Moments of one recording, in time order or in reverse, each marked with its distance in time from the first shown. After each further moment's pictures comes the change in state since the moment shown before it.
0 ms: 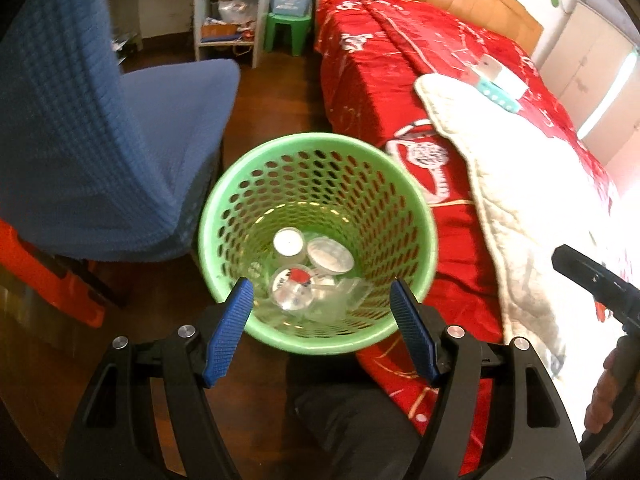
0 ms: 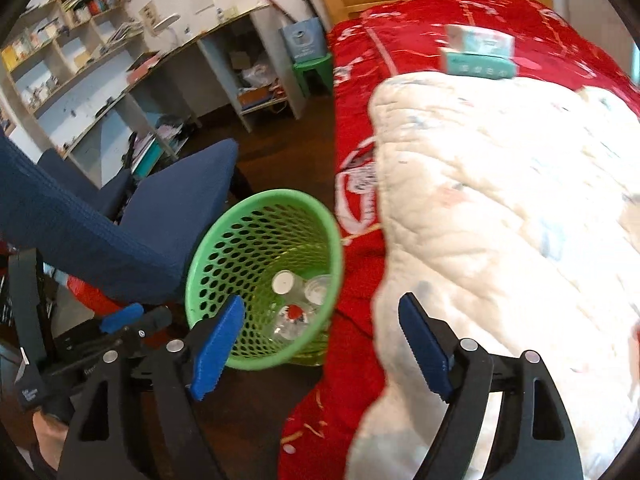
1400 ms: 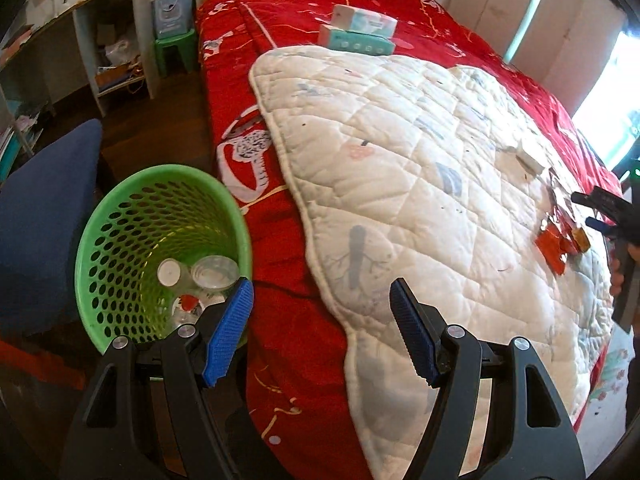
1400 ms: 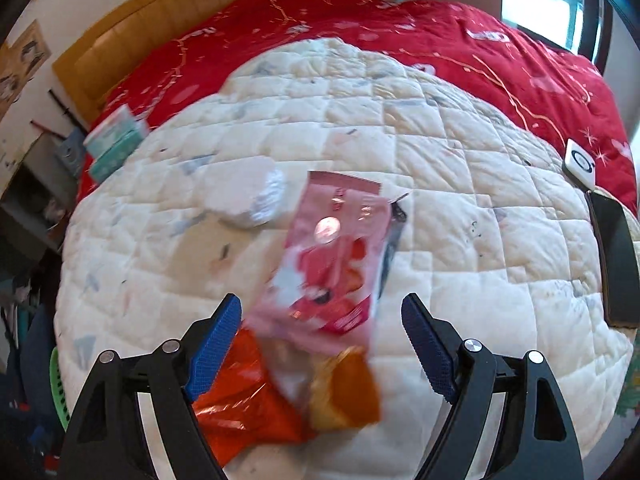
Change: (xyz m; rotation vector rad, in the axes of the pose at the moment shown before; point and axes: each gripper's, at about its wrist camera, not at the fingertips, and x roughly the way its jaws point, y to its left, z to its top) left arm 0.013 -0.180 -0.009 0.302 0.043 -0.130; right arm -0.140 -0.377 -0.022 0.561 -0.099 -0.495
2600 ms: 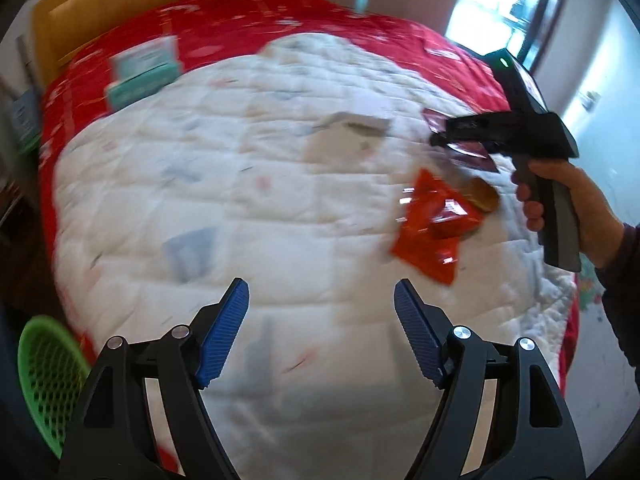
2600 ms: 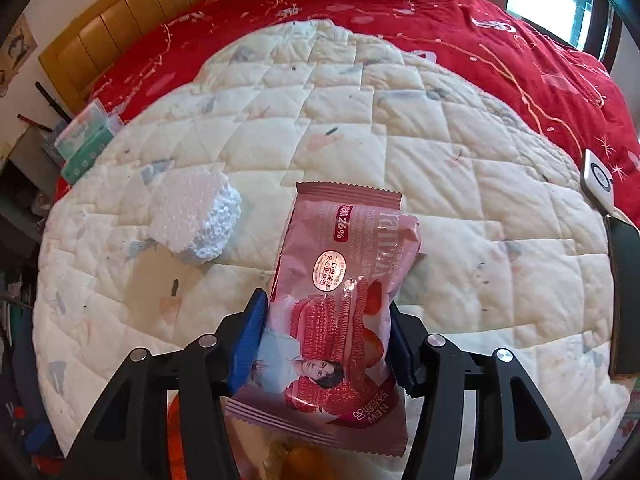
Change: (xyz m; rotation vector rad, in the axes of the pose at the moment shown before) left arm 0.042 -0.195 0.033 0.467 0.019 -0.289; right arm 0.036 -0.021 0.035 -0.016 0.040 -0.013
